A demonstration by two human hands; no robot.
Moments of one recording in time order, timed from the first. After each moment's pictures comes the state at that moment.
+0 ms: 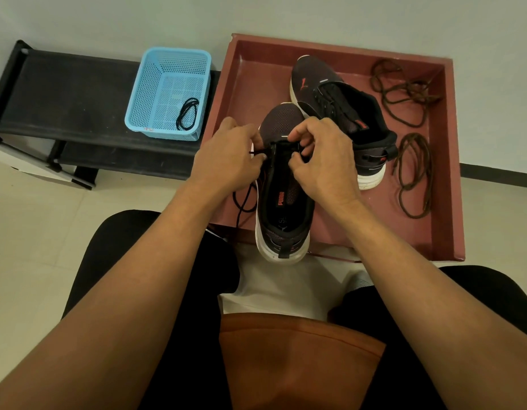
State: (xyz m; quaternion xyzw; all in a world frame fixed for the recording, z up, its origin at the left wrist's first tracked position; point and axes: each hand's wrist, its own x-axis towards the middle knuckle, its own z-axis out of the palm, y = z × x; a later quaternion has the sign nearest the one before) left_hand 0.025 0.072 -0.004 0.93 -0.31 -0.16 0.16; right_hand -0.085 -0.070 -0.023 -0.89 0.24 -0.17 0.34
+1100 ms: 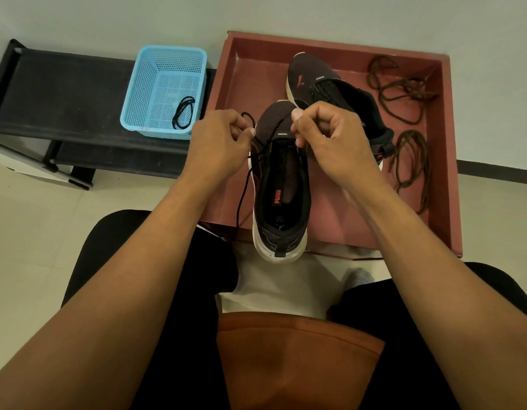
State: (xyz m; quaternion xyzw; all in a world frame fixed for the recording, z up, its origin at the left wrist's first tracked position) left_hand 0.033 0.069 -0.003 0.91 -0.21 -0.14 0.34; right_hand -0.087 -0.091 -0.001 -0.80 0.21 -0.15 0.54
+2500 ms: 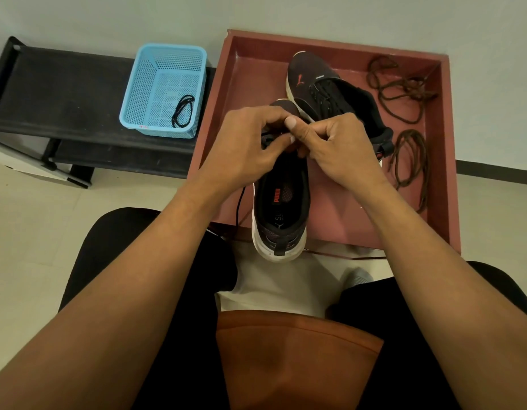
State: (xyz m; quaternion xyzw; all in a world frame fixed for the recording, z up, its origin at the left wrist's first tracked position) left_hand 0.014 0.055 0.009 0.80 -0.45 -0.07 0.39; right_hand -0.089 -0.101 0.001 -0.86 0.20 -0.10 0.46
